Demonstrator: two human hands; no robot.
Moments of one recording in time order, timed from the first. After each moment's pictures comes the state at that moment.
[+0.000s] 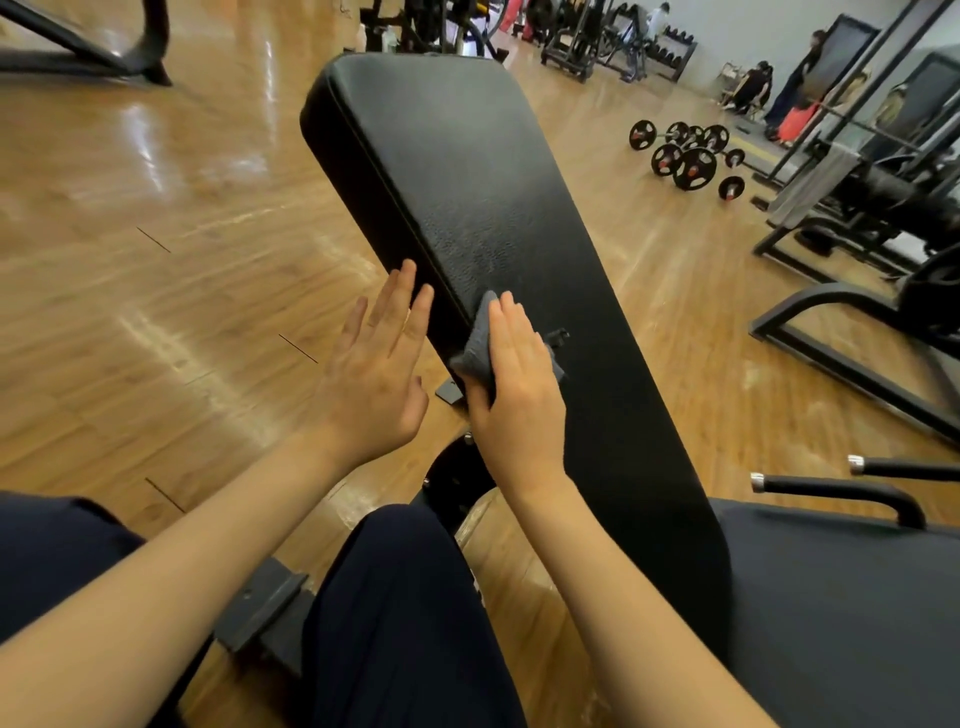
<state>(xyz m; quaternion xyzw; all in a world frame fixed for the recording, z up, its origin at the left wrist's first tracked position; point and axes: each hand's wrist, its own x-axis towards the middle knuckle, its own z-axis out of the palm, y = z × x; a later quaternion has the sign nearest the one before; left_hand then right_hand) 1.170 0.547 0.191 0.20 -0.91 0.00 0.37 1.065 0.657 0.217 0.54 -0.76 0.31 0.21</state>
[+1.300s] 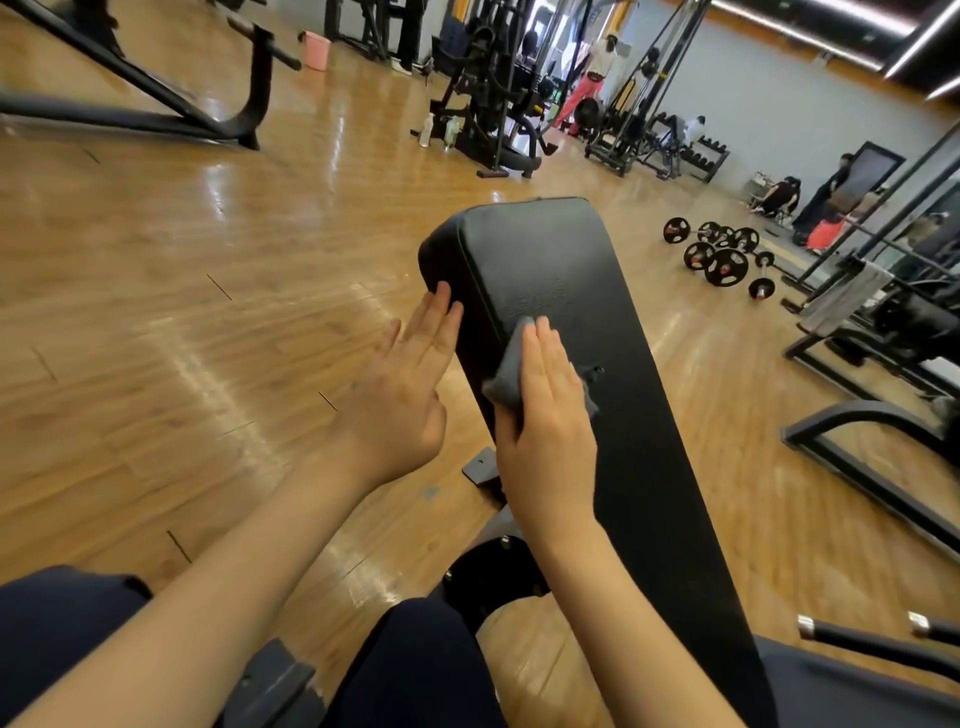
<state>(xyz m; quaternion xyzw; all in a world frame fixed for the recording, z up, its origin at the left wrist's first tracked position) 1.182 0.474 0.230 0.19 -0.86 -0.12 0.46 1.079 0.580 0.264 0.56 -0.72 0.31 0.26</state>
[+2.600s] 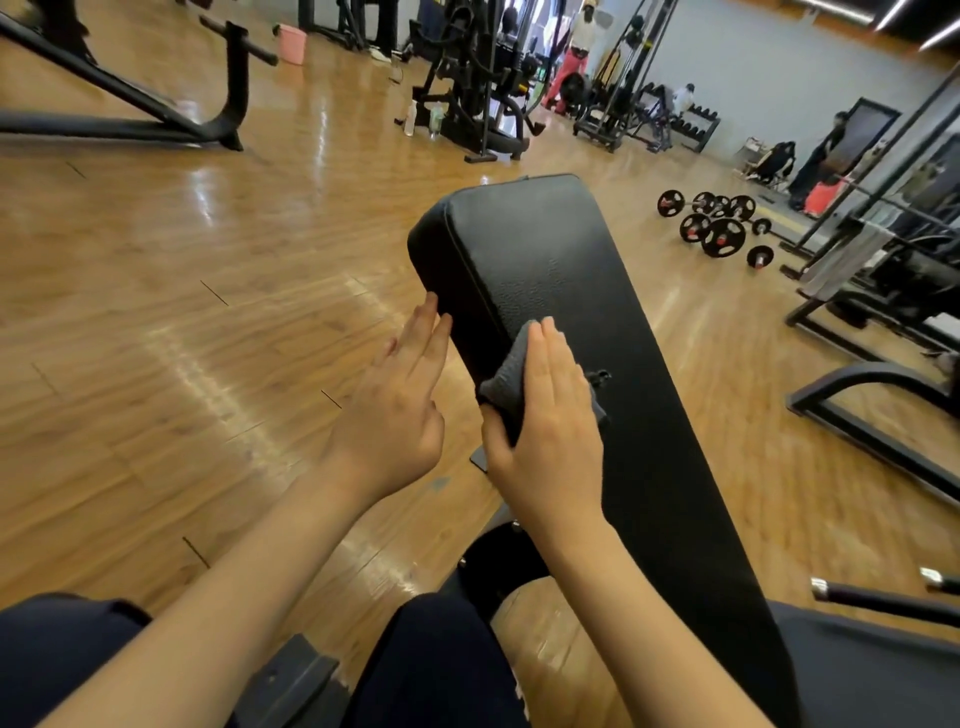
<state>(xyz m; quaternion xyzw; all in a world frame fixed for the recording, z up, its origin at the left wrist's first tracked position) 1.187 0.478 0.216 0.19 -0.87 -0.13 0.44 1.089 0.590 0.261 0.54 -0.75 0.28 0.24</state>
